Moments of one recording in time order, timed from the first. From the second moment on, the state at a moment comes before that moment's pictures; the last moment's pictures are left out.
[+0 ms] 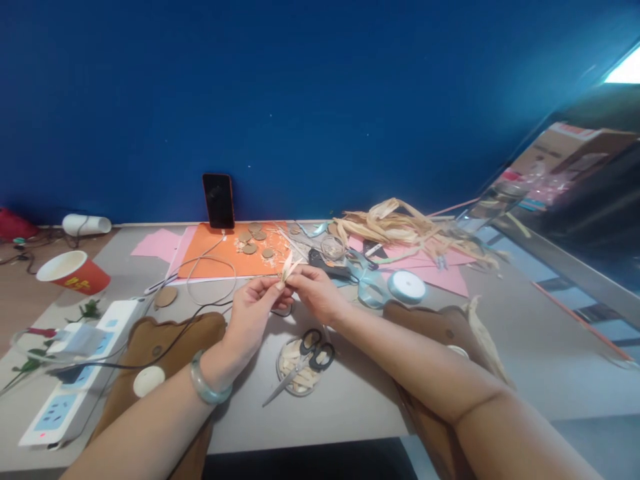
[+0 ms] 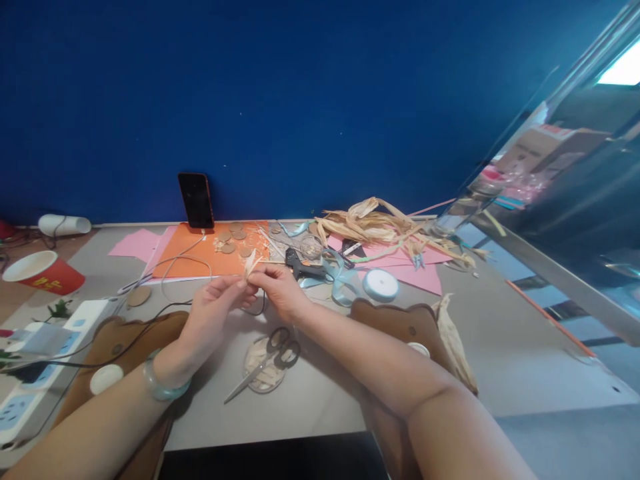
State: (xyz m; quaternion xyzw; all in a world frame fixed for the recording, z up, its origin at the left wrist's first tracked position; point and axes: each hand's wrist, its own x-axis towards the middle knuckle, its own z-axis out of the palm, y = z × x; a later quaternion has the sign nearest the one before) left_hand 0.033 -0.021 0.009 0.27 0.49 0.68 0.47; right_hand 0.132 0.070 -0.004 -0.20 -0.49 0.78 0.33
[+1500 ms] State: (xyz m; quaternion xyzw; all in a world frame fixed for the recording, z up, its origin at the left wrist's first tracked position) left_hand 0.028 -0.018 0.012 0.21 0.46 0.70 0.50; right_hand 0.133 0.060 0.004 -0.22 -0.58 0.70 0.34
